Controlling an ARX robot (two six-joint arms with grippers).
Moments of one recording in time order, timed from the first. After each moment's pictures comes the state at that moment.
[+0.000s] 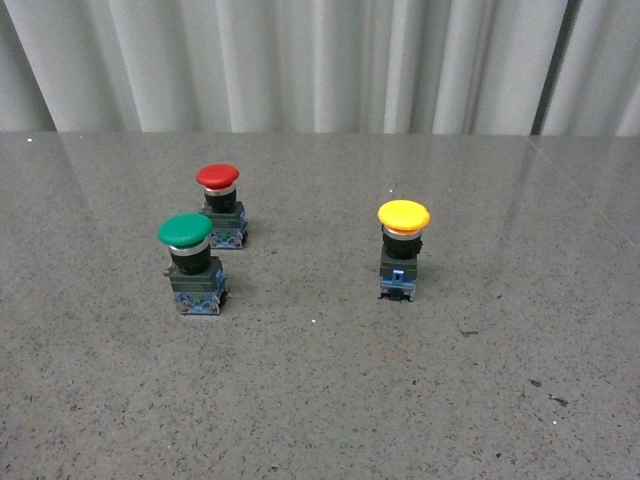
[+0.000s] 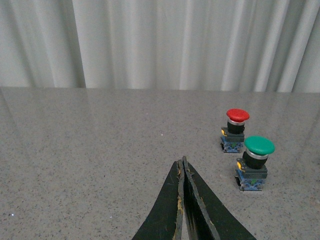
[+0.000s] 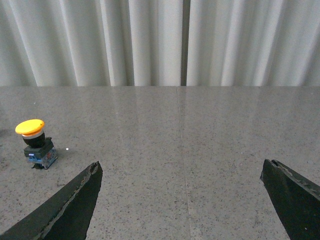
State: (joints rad) left arm 0.00 0.20 0.01 0.20 0.00 0.00; right arm 0.00 0.00 0.01 0.00 0.00 0.00
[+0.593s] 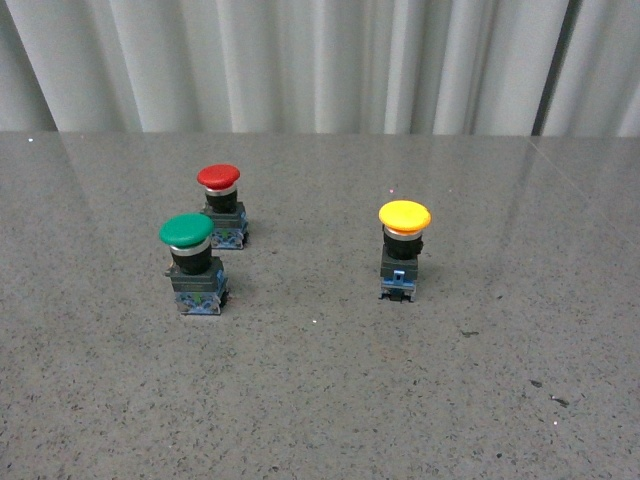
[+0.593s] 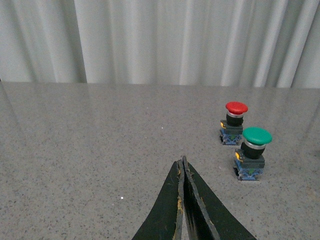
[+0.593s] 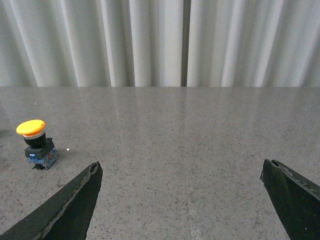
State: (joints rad) left arm 0.00 0.01 0.01 -0.01 0.00 0.00; right arm 0.00 0.00 0.01 0.00 0.00 0.00
